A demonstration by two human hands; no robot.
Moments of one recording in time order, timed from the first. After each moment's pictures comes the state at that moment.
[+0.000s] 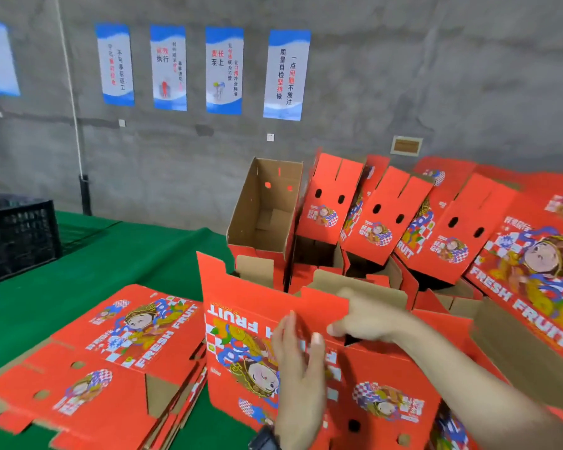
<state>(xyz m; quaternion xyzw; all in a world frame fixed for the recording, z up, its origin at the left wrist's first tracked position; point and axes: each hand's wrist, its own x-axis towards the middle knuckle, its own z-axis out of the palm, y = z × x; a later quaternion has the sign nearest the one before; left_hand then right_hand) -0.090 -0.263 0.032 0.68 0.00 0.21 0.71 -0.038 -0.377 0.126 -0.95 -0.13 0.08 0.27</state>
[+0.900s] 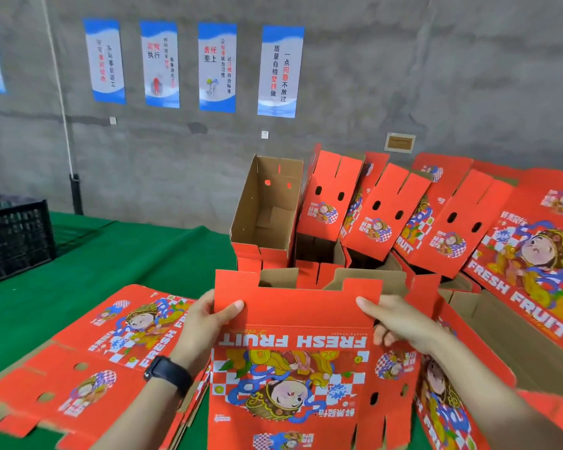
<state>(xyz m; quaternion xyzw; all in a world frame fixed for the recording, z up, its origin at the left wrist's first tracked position) -0.011 -0.099 0.024 0.63 -0.06 0.09 0.77 -0.030 -0.423 0.095 -0.89 0.00 0.05 0.44</state>
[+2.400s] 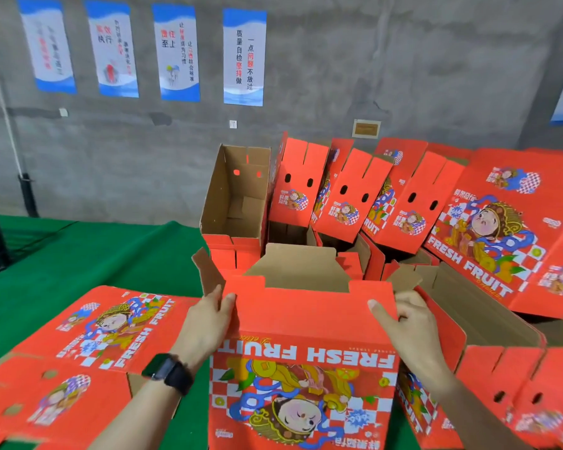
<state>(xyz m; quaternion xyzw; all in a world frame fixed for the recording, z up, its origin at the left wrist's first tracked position) -0.043 -0.141 0.057 0.92 -0.02 0.10 0.38 -0.097 -0.448 0.047 -0.85 0.06 -0.32 0.41</state>
